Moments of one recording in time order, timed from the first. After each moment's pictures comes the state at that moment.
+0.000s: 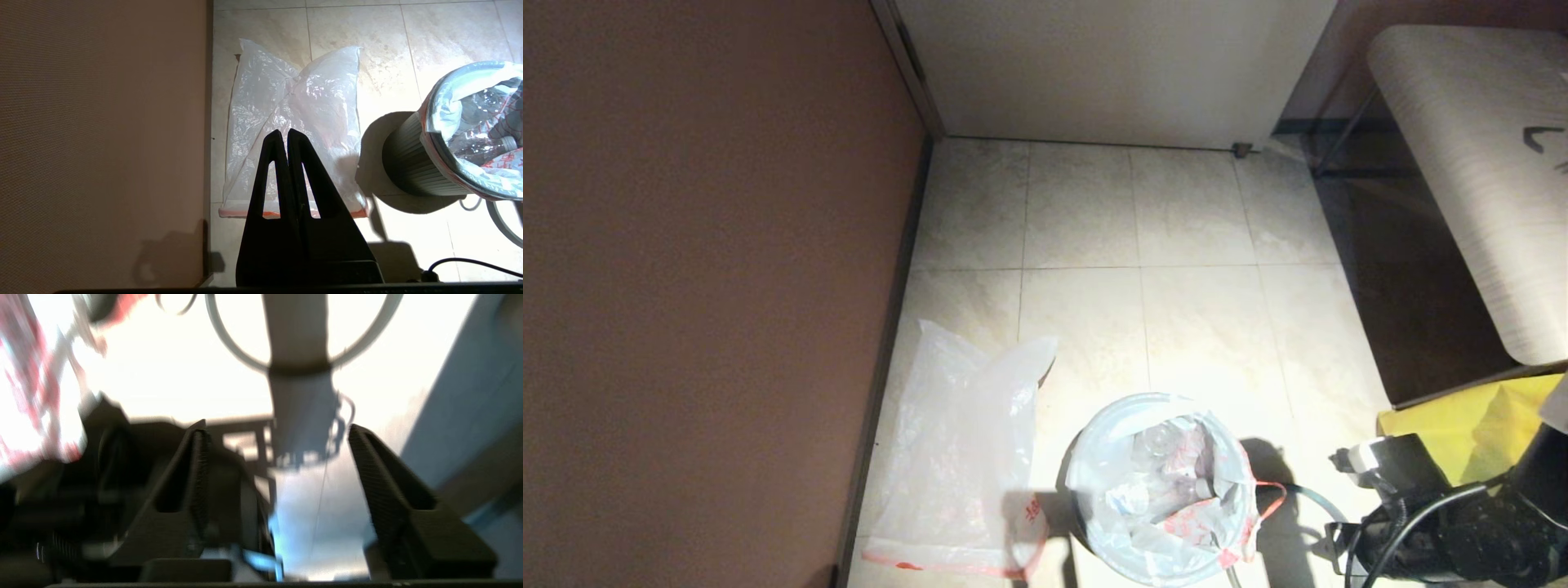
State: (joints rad) left arm 0.00 0.00 -0.01 0.02 -0.01 0.02; right arm 0.18 2.05 -0.45 -0.50 -0.14 0.26
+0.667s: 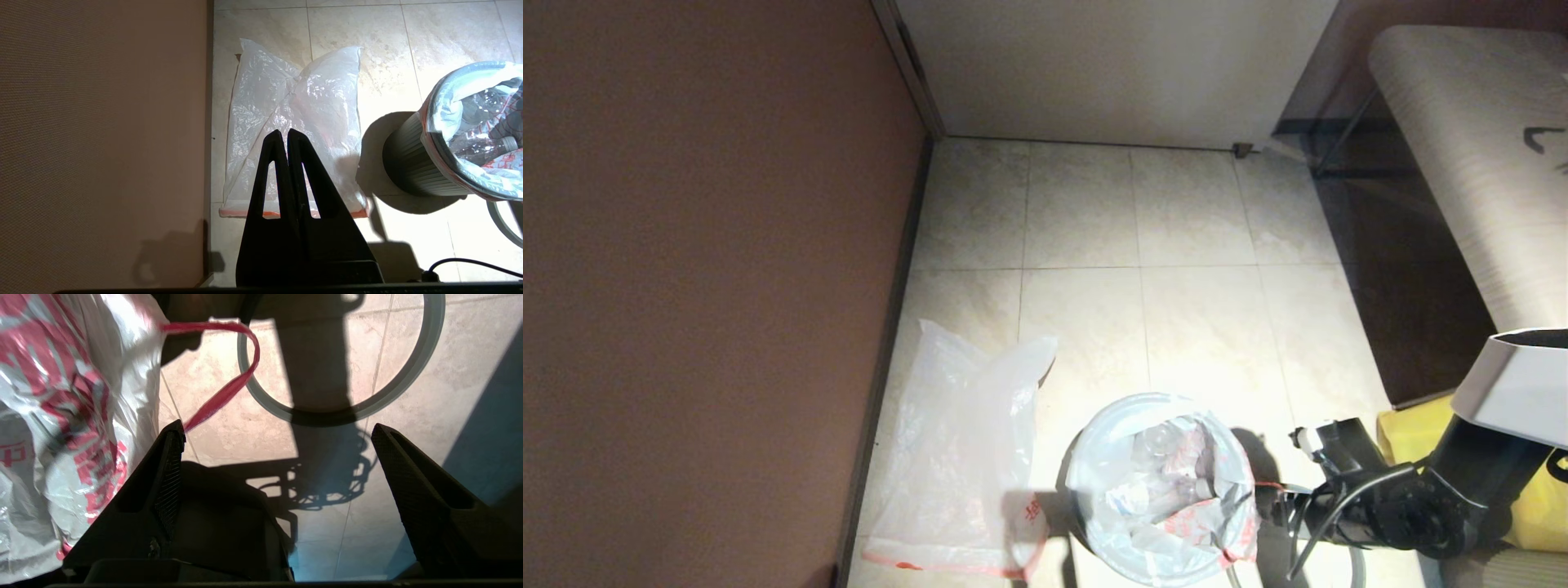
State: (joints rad) left arm 0.00 0.00 -0.01 0.02 -0.01 0.02; right arm 0.24 2.20 -0.60 -0.55 -0.16 0.32
